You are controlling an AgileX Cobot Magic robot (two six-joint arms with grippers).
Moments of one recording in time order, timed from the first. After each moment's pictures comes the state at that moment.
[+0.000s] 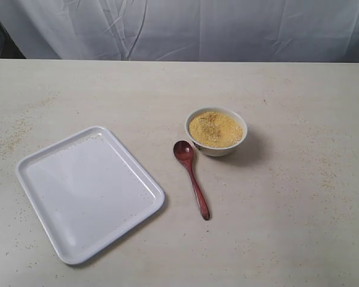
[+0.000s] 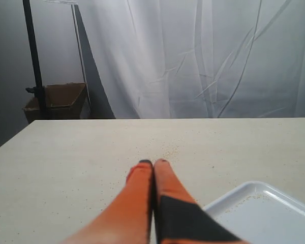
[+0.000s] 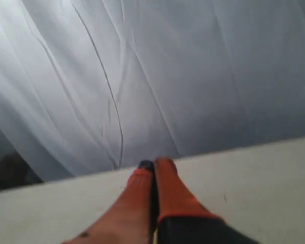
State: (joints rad) left arm 0.03 0.00 0.00 0.07 0.13 -0.04; right arm 0.21 0.48 -0.40 0.32 0.05 -0.02
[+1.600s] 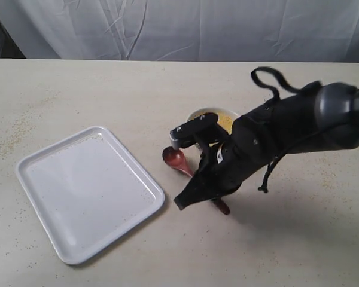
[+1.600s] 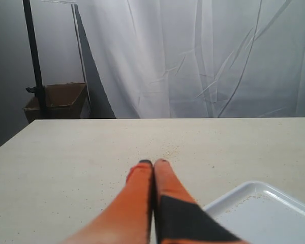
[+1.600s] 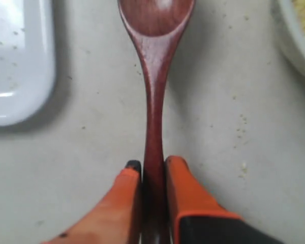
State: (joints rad) left arm 0.03 0.00 0.00 0.07 0.13 -0.04; right arm 0.72 1.80 -0.91 0.08 0.39 -0.06
